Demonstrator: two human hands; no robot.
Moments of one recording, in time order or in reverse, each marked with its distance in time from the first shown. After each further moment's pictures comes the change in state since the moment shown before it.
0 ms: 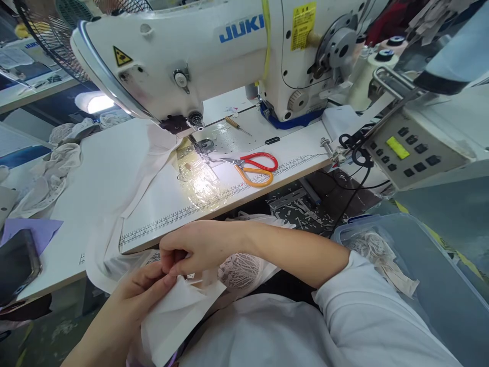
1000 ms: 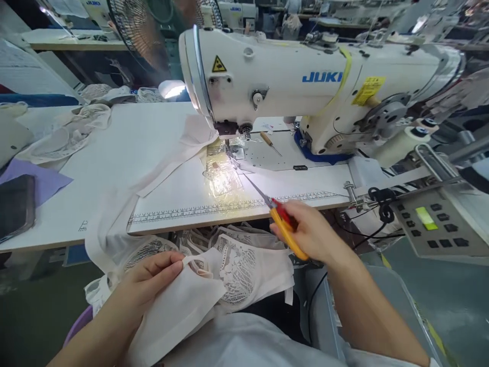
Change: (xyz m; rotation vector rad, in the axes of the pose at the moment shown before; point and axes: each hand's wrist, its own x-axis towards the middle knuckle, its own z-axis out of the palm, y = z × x) left_hand 0.001 -0.025 -0.001 -0.264 0.274 0.036; right_hand -0.092 0.003 -0.037 -0.621 0.557 0.602
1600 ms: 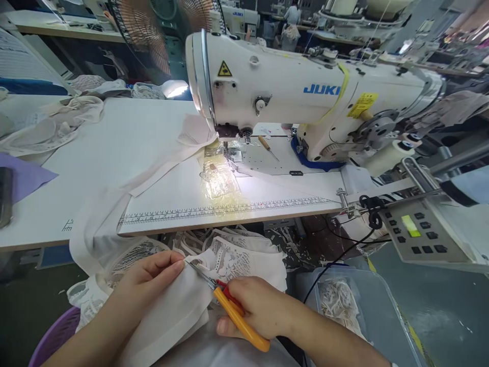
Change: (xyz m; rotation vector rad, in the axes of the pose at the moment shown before) left_hand 0.011 -0.007 -0.001 0.144 -0.077 0.156; right_hand -0.044 -0.037 0.090 0.415 -0.588 -0.201
